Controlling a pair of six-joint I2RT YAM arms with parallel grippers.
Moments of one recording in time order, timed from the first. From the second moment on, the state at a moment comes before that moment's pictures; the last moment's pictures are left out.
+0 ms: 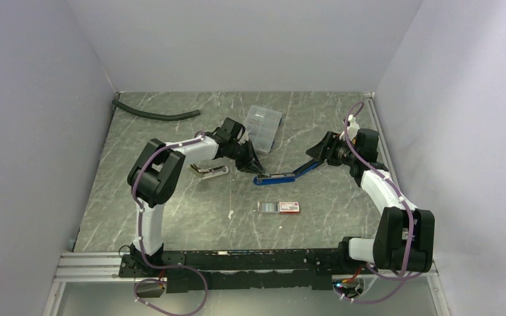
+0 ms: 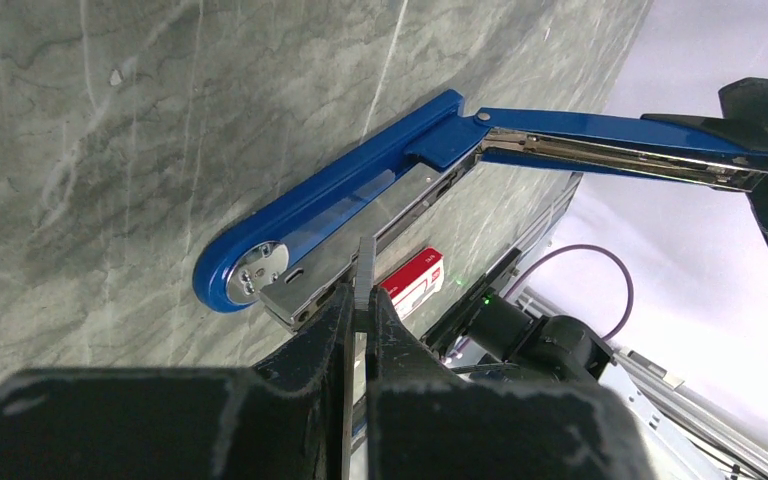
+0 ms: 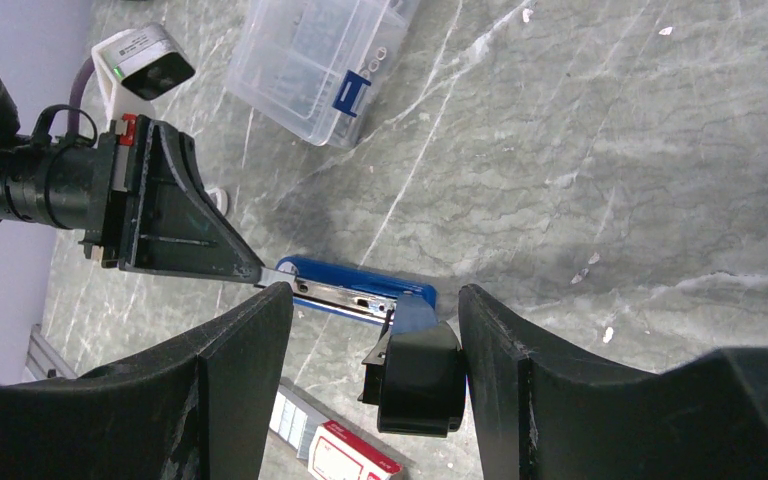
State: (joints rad) left arm -0.58 2.02 1.33 -0.24 0.63 -0.89; right arm -0.09 1.27 0.69 0.00 -0.64 0.35
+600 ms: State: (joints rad) left arm -0.58 2.03 1.33 -0.24 0.63 -0.89; right arm -0.09 1.27 0.69 0.00 -0.64 0.35
